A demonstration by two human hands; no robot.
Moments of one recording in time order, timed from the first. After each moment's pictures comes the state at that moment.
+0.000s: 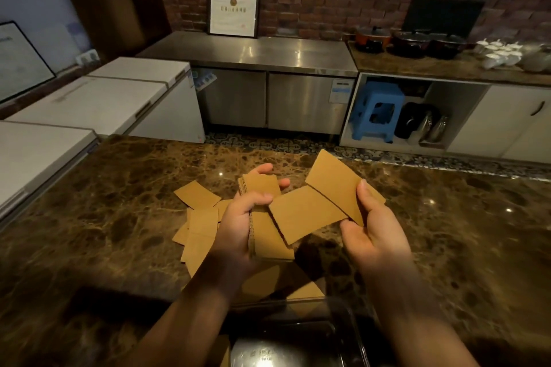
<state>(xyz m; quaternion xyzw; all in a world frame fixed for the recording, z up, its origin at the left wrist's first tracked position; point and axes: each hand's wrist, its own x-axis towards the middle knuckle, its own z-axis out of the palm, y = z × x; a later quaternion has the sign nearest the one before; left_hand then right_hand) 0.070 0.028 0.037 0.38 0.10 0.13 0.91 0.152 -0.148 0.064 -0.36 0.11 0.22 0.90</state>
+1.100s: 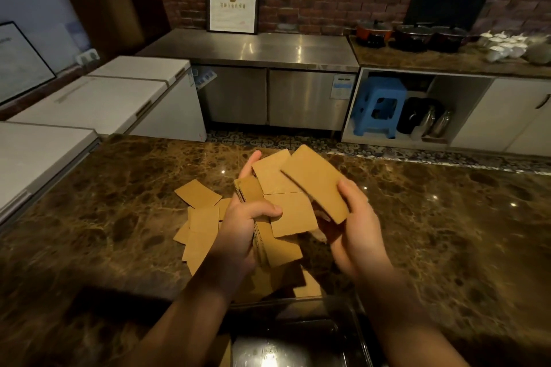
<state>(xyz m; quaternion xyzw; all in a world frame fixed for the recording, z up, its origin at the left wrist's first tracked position) 0.063 0.024 0.047 0.47 0.12 0.17 0.86 0.146 -0.120 0.043 -0.48 -0.01 0.25 0.84</state>
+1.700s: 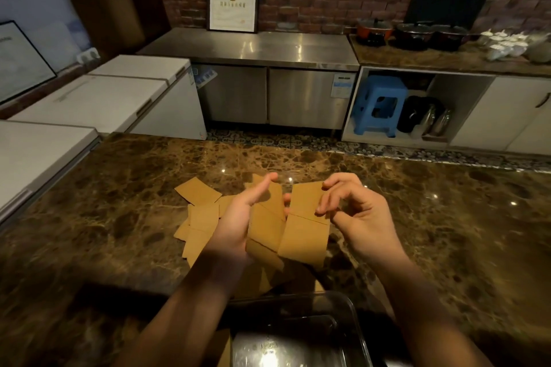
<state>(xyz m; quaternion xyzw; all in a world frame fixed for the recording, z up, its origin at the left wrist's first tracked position) 0.070 0.031 0.045 0.38 0.21 0.04 0.90 0.162 -0.147 0.042 -0.68 -0.39 0.04 0.62</state>
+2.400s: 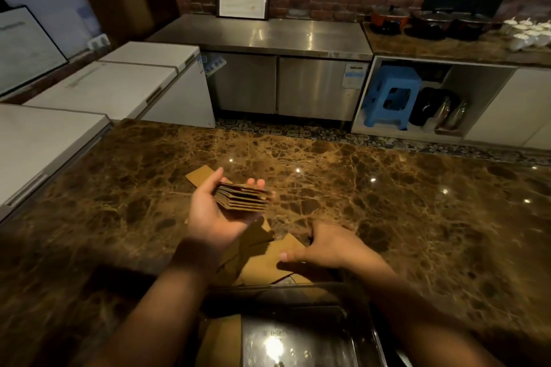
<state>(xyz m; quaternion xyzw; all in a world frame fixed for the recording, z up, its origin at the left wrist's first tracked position) 0.050 0.080 0.027 0.13 0.30 0.15 0.93 0.159 -0.102 -0.026 -0.89 -0.28 0.33 0.14</state>
